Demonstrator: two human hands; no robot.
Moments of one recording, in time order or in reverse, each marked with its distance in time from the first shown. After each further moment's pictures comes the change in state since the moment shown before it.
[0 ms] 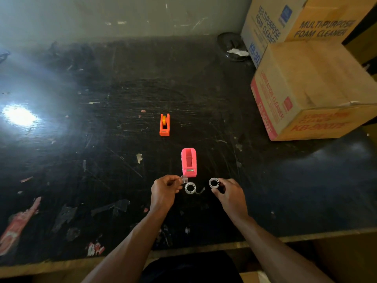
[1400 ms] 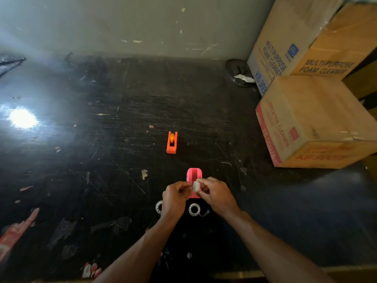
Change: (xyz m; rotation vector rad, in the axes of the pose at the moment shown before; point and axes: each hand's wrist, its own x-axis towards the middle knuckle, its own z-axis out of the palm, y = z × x) left_hand 0.020 0.028 0.002 0.021 -0.057 0.146; right_hand 0.044 -0.093 -0.027 -0.033 -0.168 -0.381
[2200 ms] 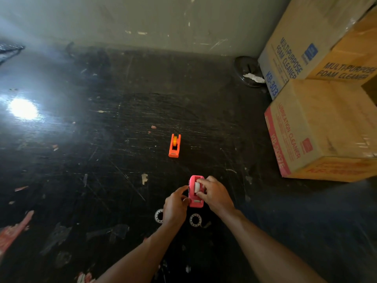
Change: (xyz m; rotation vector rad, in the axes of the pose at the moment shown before) left_hand 0.036 -0.023 0.011 0.245 -0.034 -0.083; right_hand 0.056 0.017 0.018 -0.134 -0.102 0.102
